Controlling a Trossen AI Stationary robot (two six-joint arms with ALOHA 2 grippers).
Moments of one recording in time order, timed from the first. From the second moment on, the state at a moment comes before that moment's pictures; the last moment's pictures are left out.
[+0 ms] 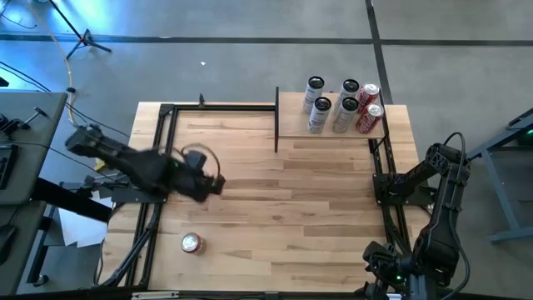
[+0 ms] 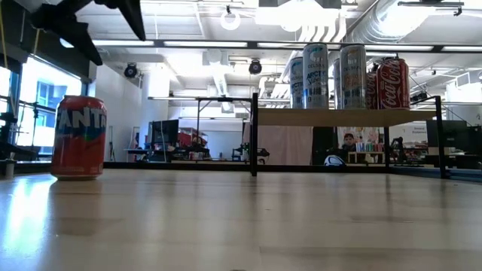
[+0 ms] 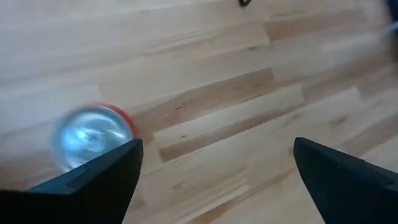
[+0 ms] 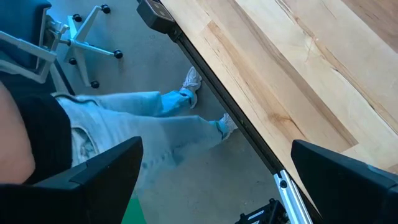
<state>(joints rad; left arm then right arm) -0.39 1.23 1.13 -1.14 -0.52 -1.60 1.17 1.57 1.49 -1.02 0.36 1.83</state>
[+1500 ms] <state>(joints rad) -0.66 1.94 1.42 -1.57 -0.54 -2.38 1.17 1.57 1.49 -1.02 0.36 1.83</state>
